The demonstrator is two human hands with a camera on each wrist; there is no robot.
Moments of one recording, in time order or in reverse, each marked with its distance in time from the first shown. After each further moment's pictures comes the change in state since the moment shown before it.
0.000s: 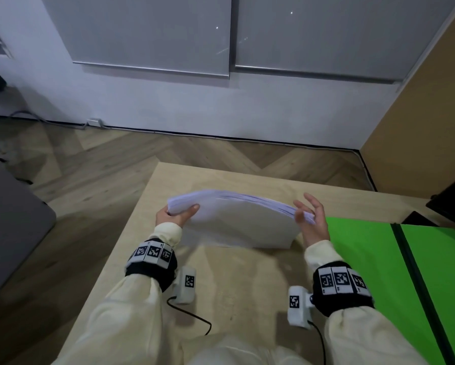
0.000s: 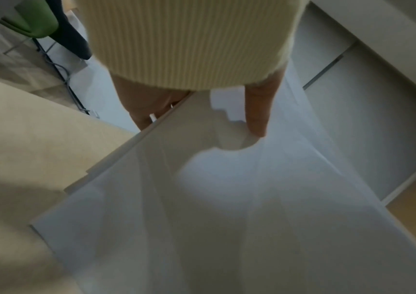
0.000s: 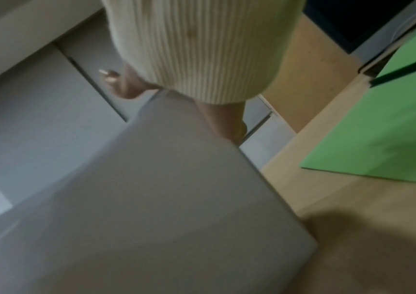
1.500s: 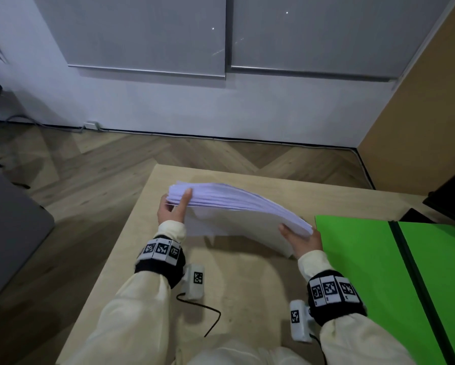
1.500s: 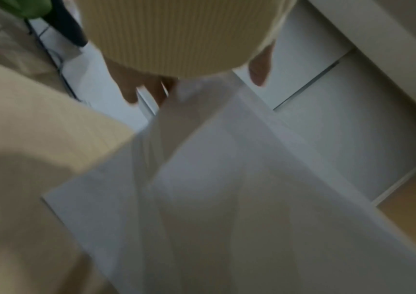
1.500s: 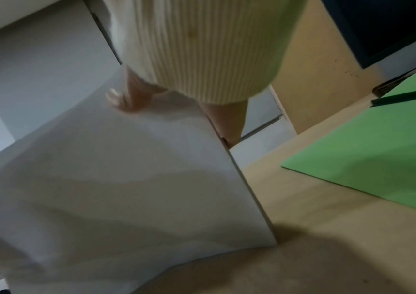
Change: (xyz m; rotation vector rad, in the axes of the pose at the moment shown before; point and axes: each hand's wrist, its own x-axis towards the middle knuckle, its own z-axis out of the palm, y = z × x) left_hand 0.010 -0.002 0.020 -0.223 0.062 0.155; right_hand -0.022 0.008 0.007 -0.224 0.123 0.134
